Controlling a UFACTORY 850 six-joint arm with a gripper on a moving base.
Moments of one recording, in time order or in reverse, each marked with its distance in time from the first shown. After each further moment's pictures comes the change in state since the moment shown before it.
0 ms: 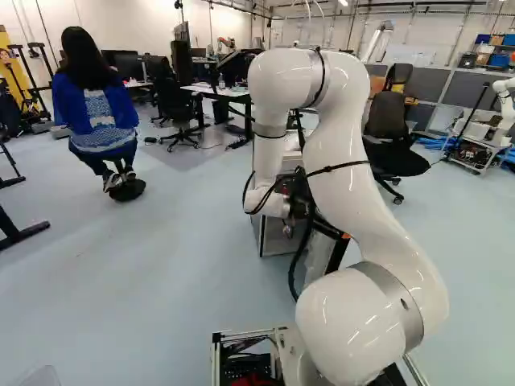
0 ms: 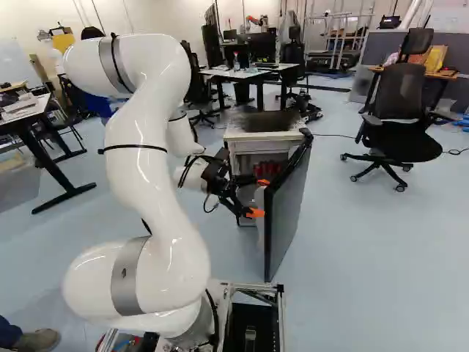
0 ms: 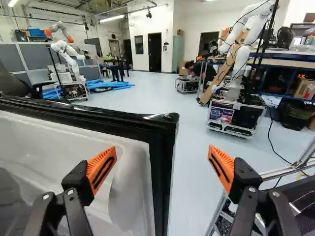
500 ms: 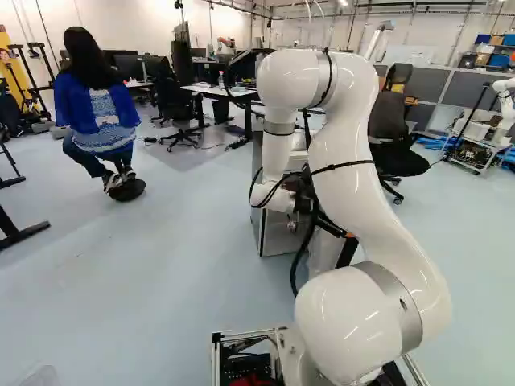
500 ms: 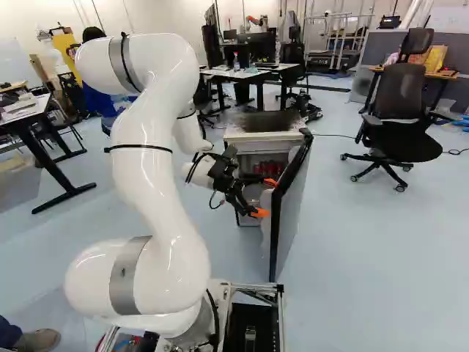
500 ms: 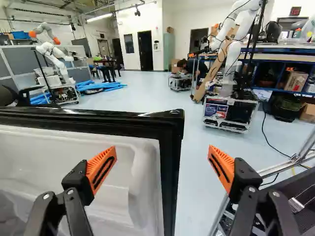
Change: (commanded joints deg) arm -4.1 -0.2 -2.3 0.0 0.0 0.0
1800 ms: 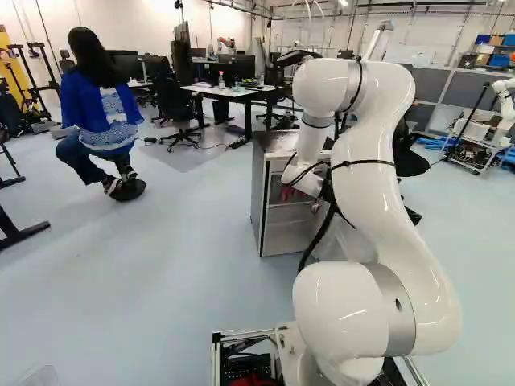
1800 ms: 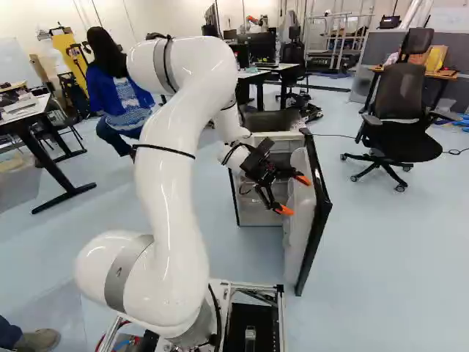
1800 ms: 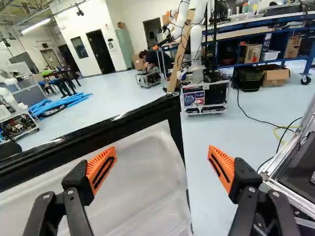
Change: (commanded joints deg) arm -17.1 -2.5 -12.5 0.0 0.0 0.0
